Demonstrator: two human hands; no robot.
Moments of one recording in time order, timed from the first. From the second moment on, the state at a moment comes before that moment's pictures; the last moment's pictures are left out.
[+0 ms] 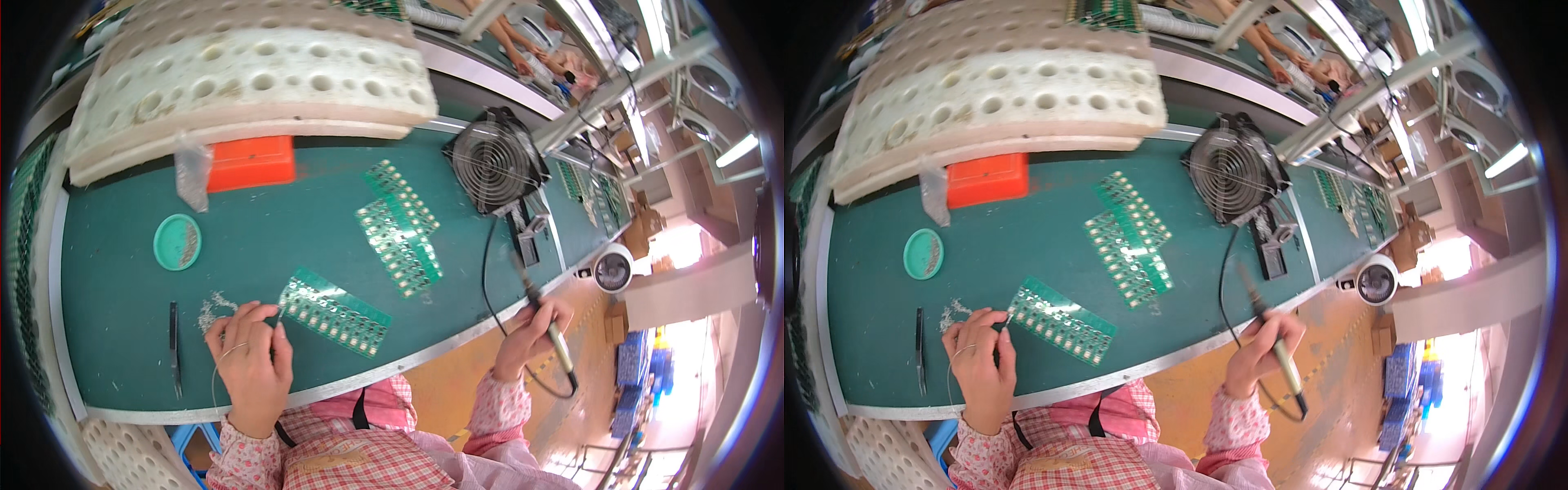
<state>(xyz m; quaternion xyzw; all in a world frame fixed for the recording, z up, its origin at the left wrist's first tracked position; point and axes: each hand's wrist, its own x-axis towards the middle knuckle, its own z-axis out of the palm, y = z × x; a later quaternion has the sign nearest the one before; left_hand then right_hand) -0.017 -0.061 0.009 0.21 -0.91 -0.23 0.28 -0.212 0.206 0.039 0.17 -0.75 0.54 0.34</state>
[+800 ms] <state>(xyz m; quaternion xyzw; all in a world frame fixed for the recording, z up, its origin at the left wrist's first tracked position) -0.018 -0.043 0.016 0.18 -0.90 -0.24 0.30 -0.247 0.273 0.018 0.11 -0.82 0.46 0.34</state>
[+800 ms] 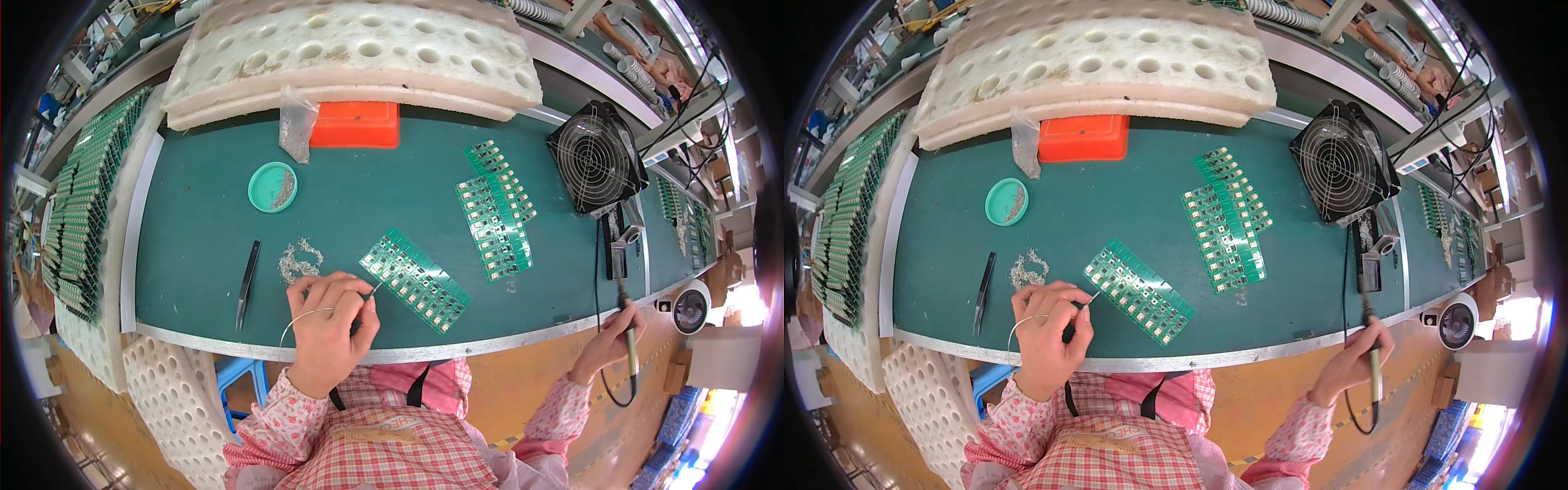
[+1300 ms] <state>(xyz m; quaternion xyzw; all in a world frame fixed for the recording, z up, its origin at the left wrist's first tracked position) -0.018 -0.035 0.007 0.19 -0.90 -0.23 0.31 -0.141 0.157 0.002 0.42 -0.73 0.54 0.08</state>
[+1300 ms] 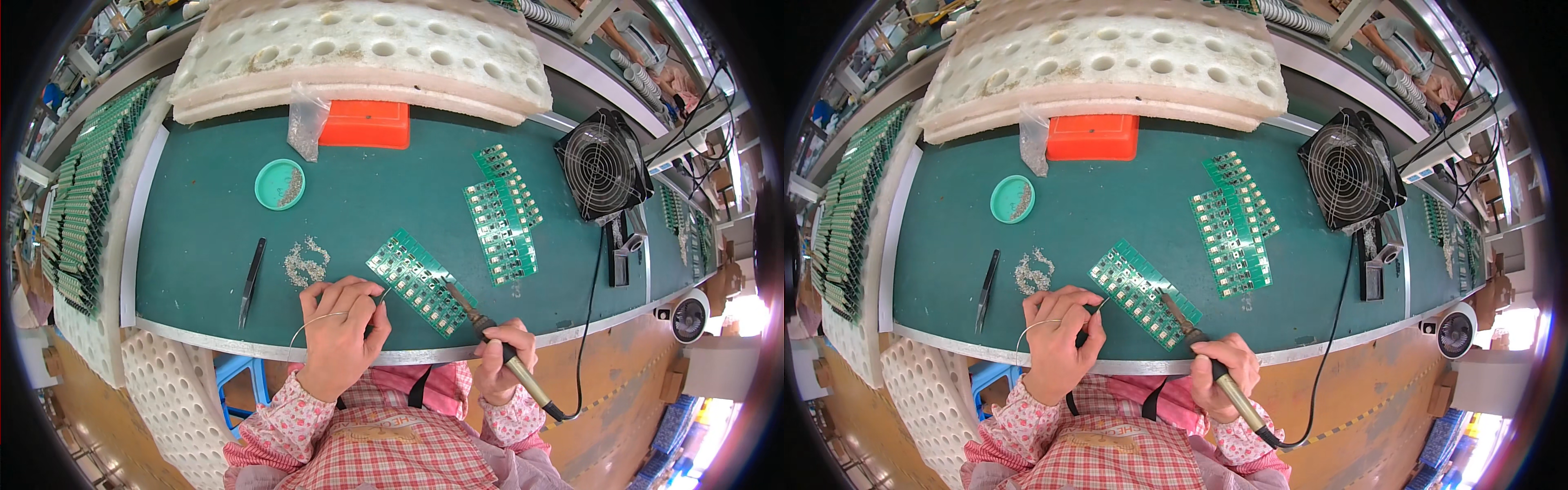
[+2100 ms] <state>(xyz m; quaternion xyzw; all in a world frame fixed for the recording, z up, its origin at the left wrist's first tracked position) -0.023 -0.036 0.006 0.19 -0.91 -0.23 0.30 -0.130 0.112 0.026 0.56 -0.69 0.46 0.09</state>
